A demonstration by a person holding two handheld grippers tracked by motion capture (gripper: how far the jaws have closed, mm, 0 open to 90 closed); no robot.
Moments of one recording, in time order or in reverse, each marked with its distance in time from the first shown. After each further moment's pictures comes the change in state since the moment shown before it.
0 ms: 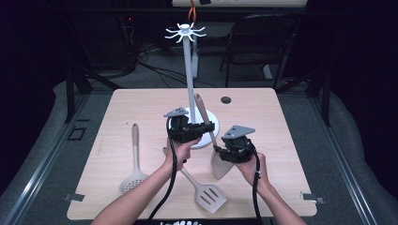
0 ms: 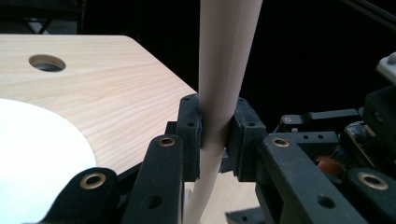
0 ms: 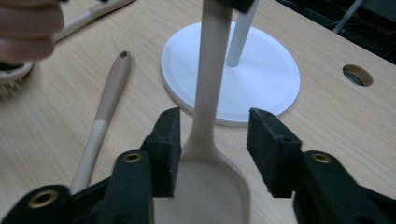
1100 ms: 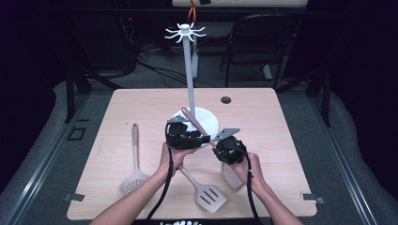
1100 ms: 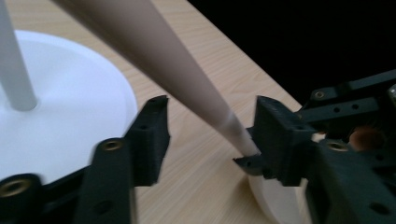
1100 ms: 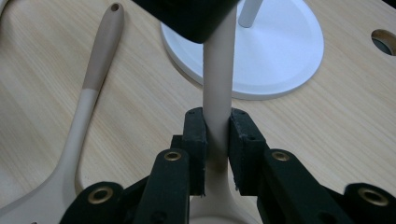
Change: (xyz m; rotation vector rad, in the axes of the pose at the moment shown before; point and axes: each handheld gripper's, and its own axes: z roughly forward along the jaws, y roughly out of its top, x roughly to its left) left arm 0.007 -0.024 -0.001 0.153 0.130 -0.021; right arm 0.010 0.000 0.028 0.169 -0.010 -0.027
